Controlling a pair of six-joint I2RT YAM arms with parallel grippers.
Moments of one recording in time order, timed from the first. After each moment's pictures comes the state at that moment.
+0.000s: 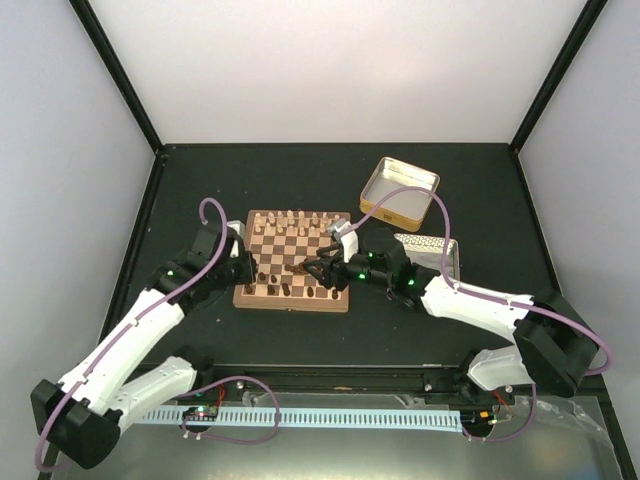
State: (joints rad) left arm -0.45 0.90 0.81 -0.76 0.01 -0.56; right arm 0.86 1.35 0.70 0.31 -0.35 0.33
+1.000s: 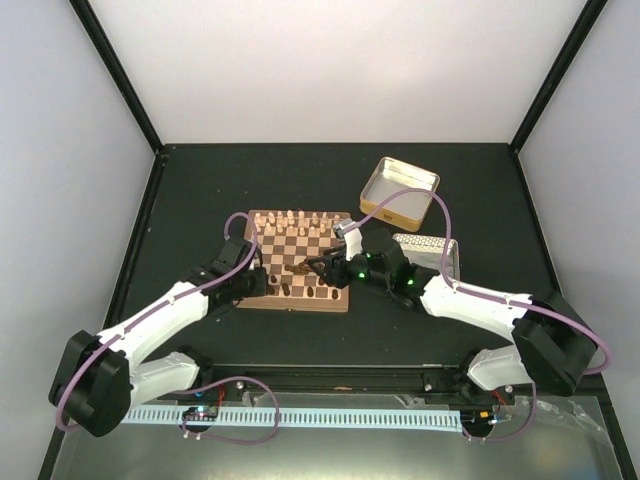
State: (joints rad) left arm -0.49 1.09 0.57 -0.48 -0.03 -0.55; right arm 0.86 1.36 0.71 0.25 -0.21 0.45
